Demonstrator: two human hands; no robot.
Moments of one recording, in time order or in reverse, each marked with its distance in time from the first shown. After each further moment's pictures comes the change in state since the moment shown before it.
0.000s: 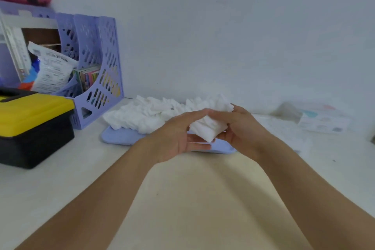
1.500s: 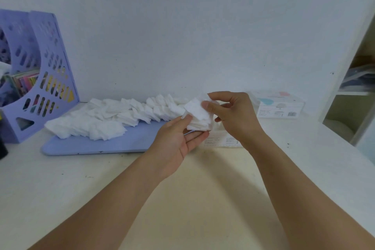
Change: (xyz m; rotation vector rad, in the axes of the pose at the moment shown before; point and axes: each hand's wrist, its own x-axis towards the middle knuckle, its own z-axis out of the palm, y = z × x) left_hand 0.041 -0.047 0.091 -0.355 -0.024 0.125; right_hand -0.010 0.001 -0.098 -0.511 0.422 -0.386
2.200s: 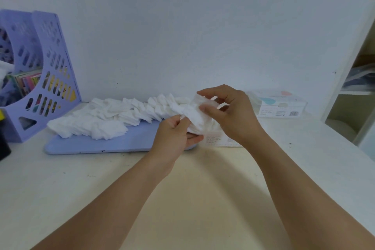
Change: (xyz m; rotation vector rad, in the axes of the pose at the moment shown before) left_hand -0.004 0.001 0.001 0.352 0.126 0.148; right_hand -0.007 -0.009 0.004 -0.171 -0.064 -0.243
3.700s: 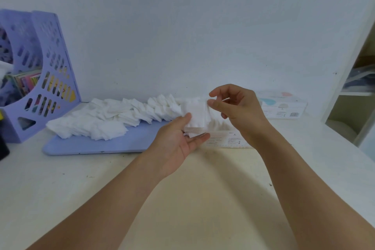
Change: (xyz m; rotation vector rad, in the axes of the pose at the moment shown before) left_hand 0.008 0.000 -0.003 -0.431 -0.047 -0.266; right_hand 0.002 -0.010 -0.016 0.282 0.004 0.255
